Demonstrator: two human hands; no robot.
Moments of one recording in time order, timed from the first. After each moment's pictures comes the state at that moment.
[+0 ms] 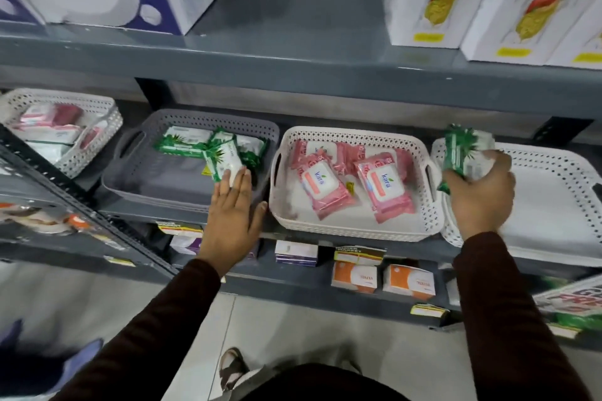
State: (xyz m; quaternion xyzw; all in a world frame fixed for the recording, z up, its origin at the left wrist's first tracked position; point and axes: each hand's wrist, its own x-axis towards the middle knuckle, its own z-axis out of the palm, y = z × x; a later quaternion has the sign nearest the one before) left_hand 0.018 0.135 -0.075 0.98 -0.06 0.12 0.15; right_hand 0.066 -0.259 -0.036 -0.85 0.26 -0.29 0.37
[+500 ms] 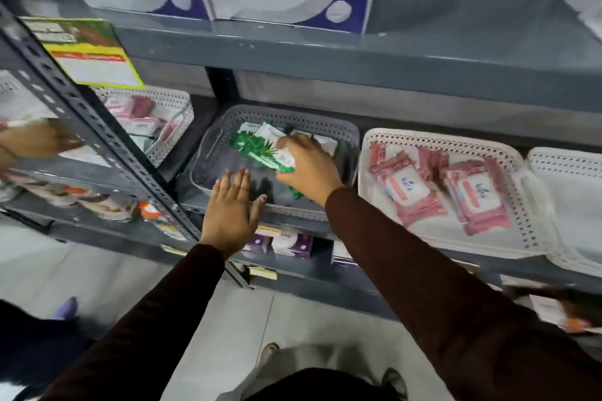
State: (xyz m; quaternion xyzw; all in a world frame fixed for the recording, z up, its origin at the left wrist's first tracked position) left_hand 0.028 0.303 -0.088 1.00 0.01 0.05 0.08; right_hand 0.124 0.125 -0.043 -0.92 -0.26 -0.05 0.29
